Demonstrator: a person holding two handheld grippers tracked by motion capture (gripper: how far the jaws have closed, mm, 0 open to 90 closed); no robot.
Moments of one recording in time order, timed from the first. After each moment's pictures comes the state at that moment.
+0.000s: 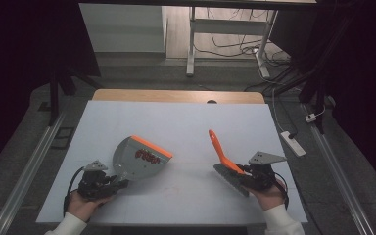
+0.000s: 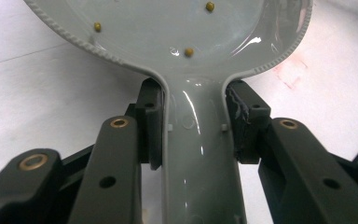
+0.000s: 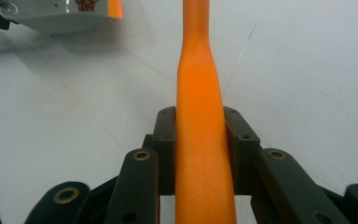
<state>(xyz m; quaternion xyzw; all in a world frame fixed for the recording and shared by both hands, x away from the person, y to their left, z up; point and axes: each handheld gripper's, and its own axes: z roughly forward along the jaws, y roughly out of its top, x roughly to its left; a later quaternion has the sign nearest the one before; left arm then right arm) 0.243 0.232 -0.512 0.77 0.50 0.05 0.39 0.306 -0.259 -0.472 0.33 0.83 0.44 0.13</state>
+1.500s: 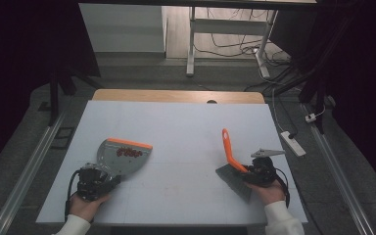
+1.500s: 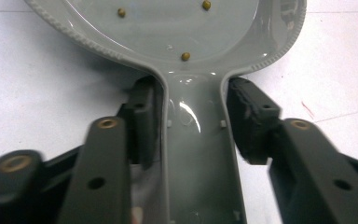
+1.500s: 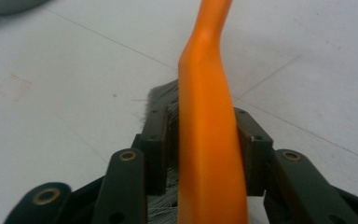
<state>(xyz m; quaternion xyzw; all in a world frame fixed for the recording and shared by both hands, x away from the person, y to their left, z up) 0.248 0.238 -0.533 0.70 0.63 0.09 0.33 0.334 -0.277 -0.497 0.42 0.82 0.38 0.07</state>
